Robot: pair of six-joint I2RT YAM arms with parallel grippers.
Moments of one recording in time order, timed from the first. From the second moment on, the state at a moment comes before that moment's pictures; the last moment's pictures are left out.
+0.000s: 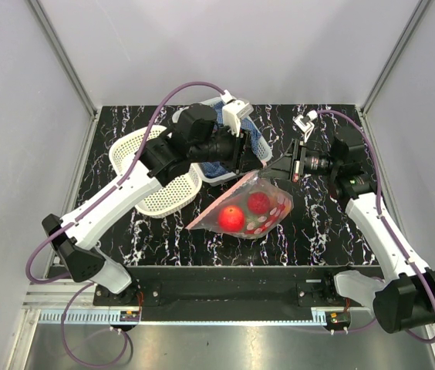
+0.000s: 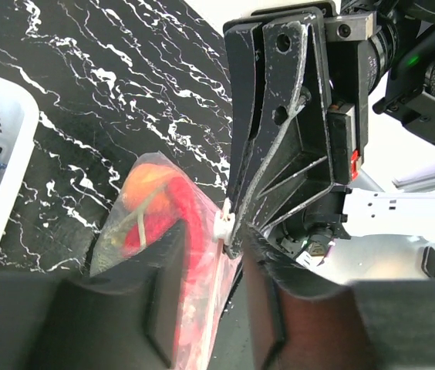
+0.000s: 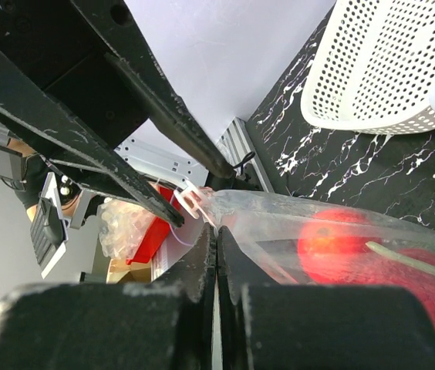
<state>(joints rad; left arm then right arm) -0.84 1.51 1.71 -0.58 0.36 -0.36 0.21 1.12 0.98 0.00 -1.16 0.80</state>
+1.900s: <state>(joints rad) -0.82 0.78 1.01 -0.79 0.27 -0.50 0.15 1.31 0.98 0.15 -1.11 0.86</state>
